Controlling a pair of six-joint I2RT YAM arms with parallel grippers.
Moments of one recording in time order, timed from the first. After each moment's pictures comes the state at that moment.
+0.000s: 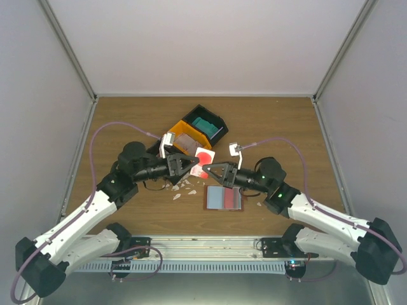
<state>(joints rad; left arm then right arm) -0.61 0.90 0.75 -0.01 0.61 -0.94 0.83 0.98 0.53 0.48 -0.45 0.94</state>
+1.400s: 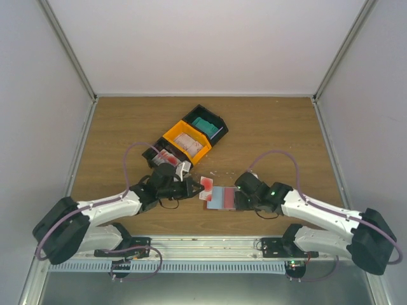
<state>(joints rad) -0.75 1.19 0.44 0.20 0.41 -0.96 0.88 1.05 0.58 -0.68 0.11 0.80</state>
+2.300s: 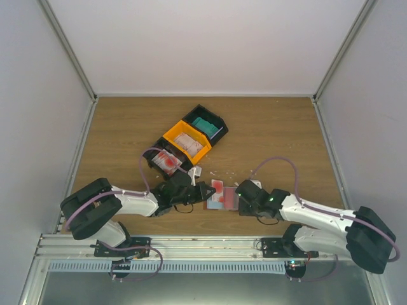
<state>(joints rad) -0.92 1.50 0.44 0.56 0.20 -1.11 0.90 1.10 0.46 -0.60 0.15 0.87</state>
